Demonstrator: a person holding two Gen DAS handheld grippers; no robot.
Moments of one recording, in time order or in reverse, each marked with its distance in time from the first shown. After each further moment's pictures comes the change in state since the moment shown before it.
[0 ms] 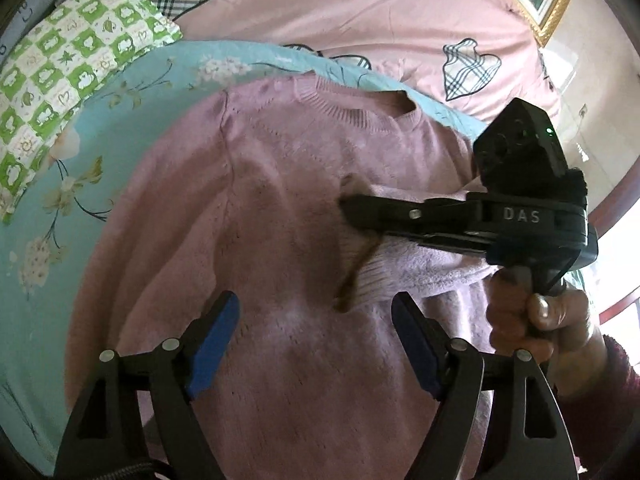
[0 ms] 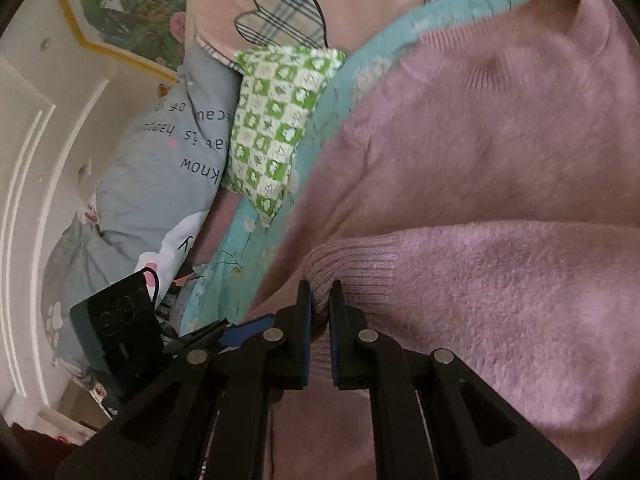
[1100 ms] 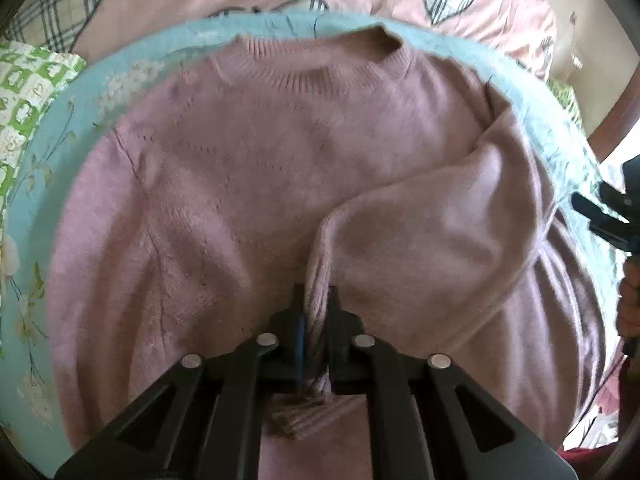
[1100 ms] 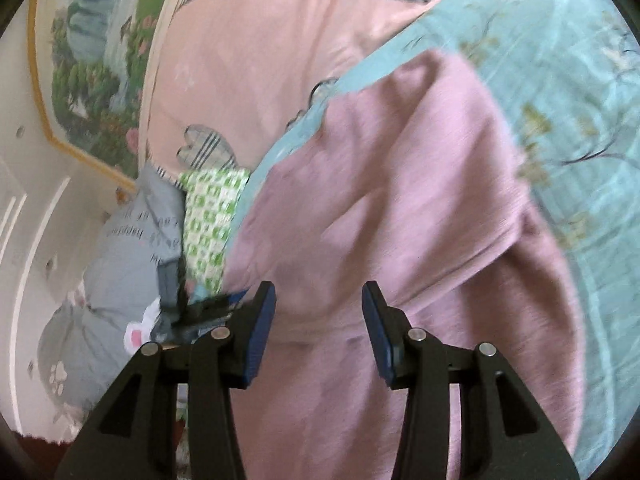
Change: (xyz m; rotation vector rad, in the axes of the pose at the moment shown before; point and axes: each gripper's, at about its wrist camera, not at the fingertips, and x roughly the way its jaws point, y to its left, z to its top) left arm 0.075 -0.037 0.055 0.261 0.149 0.090; right arm -0.219 -0.053 -0.069 0.172 -0.416 -0.232
